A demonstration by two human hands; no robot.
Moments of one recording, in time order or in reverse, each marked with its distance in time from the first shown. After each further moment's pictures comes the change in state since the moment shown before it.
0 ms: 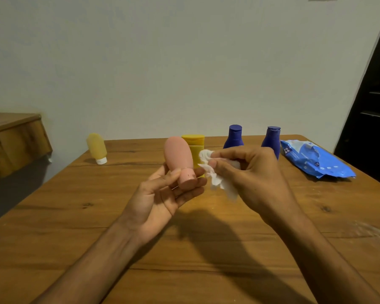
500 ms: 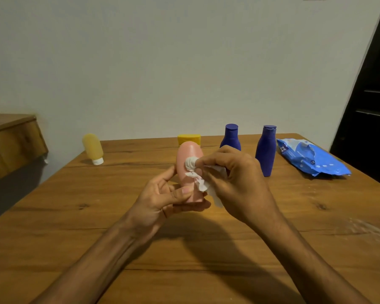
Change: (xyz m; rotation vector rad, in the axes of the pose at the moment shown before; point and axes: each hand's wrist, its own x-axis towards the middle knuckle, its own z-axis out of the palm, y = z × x) left_hand 0.000 -0.007 -0.005 0.437 -0.071 0.004; right_hand -0.004 0.000 0.014 -0.341 -0.013 -0.252
